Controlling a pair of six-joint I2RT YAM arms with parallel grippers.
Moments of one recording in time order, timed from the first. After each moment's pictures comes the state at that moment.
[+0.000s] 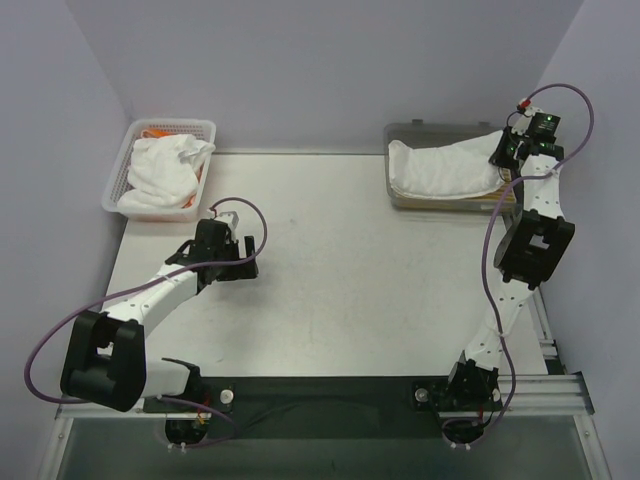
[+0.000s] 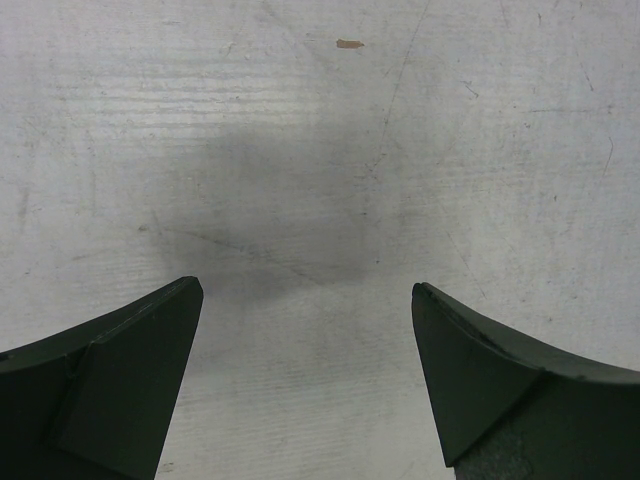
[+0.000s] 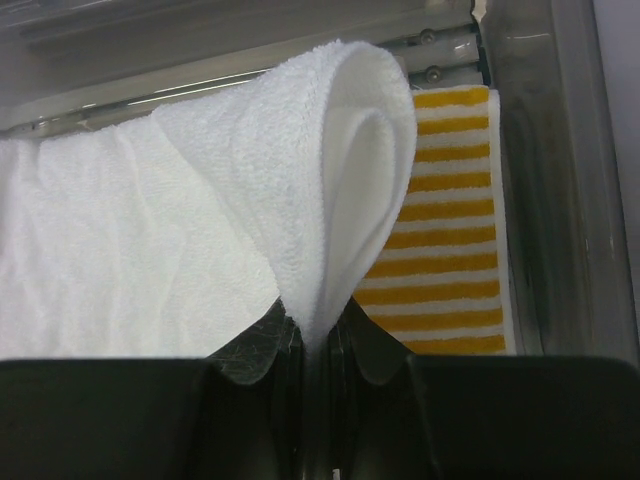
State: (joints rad) left arm -0.28 1.31 0.71 -0.29 0.01 -0.33; right arm -0.35 2.30 2.17 -0.55 -0.26 -0.03
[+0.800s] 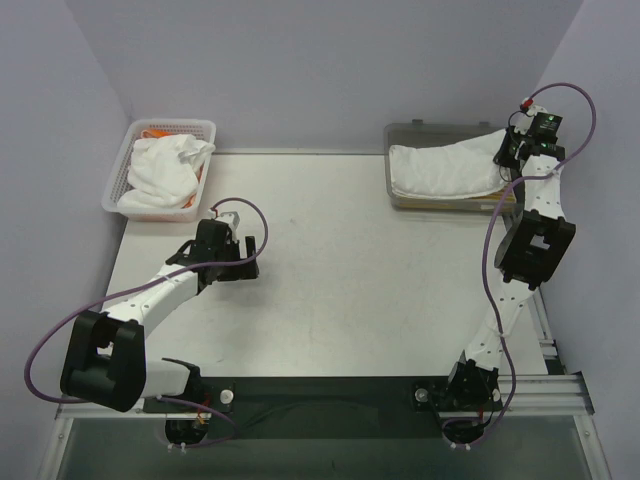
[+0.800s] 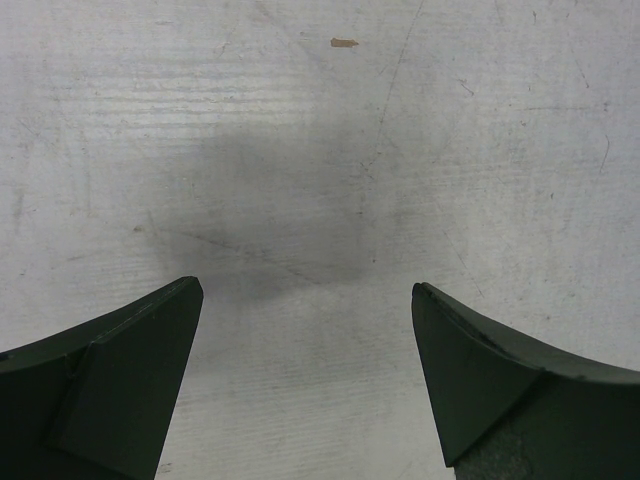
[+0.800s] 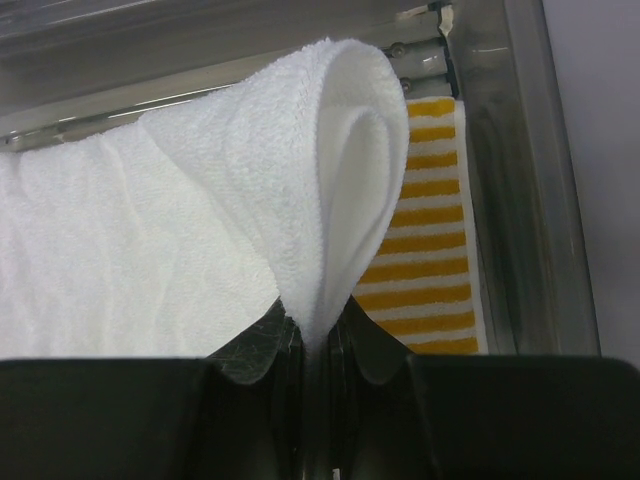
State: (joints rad) left arm -0.29 1.31 0.71 -0.29 0.01 -0.33; right arm -0.35 2.30 2.17 -0.53 -0.22 -0.04
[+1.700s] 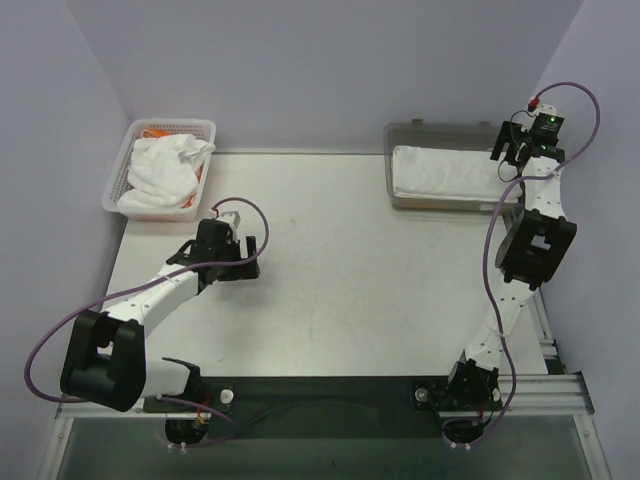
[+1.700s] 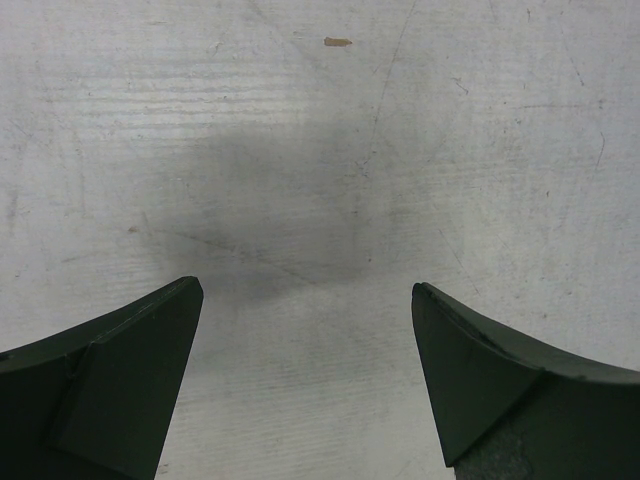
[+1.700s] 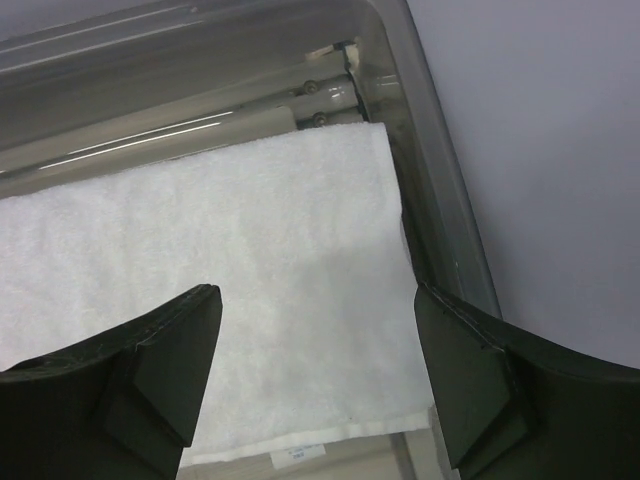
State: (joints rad) left arm -0.29 1.31 0.71 -0.29 0.01 -0.33; right arm -0.36 2.30 2.14 -0.43 -0.08 -0.05
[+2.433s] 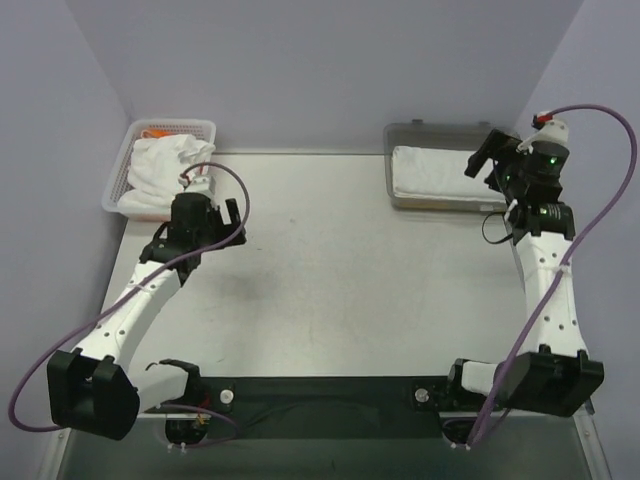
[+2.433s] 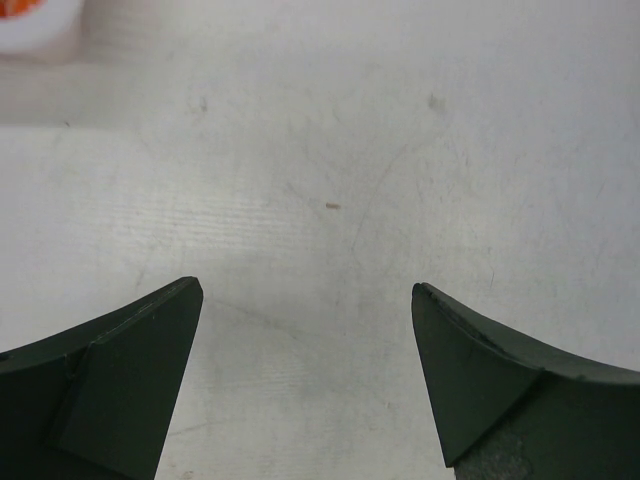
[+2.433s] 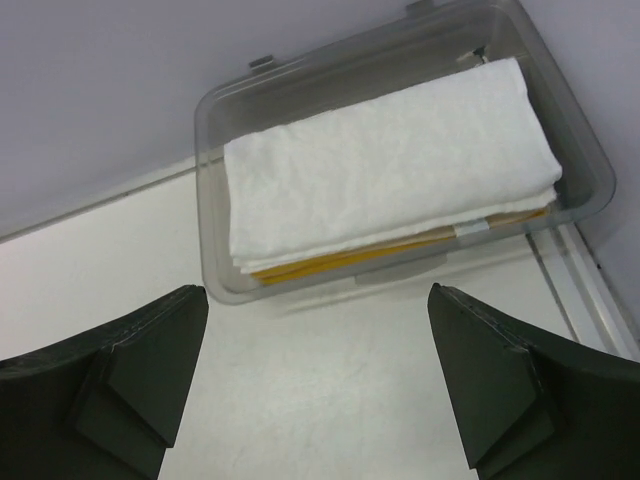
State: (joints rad) left arm -0.26 1.16 0.89 -0.38 -0.09 -0.36; right arm -0.18 1.30 1.35 -0.38 -0.03 0.24
